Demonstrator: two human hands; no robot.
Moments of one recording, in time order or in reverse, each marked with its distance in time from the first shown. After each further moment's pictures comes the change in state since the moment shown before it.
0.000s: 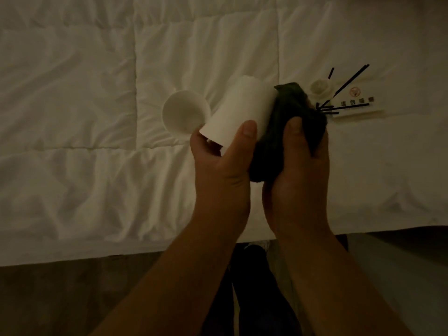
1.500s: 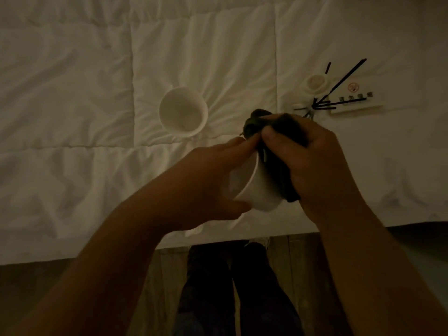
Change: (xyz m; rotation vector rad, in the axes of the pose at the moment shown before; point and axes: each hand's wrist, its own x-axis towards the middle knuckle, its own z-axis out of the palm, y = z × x) left_hand 0.016 0.053 -0.037 1.428 -0.856 0.177; right_hand 0.024 -0.023 -0.031 -0.579 -0.217 0.097
